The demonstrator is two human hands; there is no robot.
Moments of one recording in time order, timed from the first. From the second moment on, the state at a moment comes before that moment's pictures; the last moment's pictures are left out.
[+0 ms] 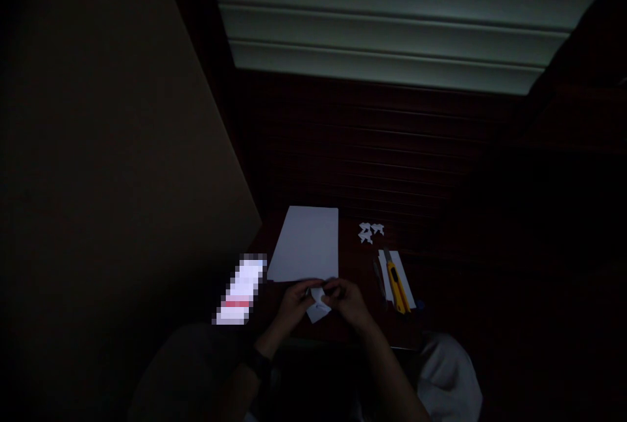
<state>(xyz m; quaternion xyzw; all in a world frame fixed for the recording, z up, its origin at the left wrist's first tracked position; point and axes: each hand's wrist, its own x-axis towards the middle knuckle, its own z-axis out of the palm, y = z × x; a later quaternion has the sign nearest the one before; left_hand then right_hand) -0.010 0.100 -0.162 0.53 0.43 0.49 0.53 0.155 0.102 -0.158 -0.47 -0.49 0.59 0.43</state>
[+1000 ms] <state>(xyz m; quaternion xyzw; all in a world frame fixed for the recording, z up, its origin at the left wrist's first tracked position) -0.008 0.099 -0.150 0.50 0.44 0.48 0.57 0.148 0.108 -0.169 -0.50 -0.51 0.55 0.43</state>
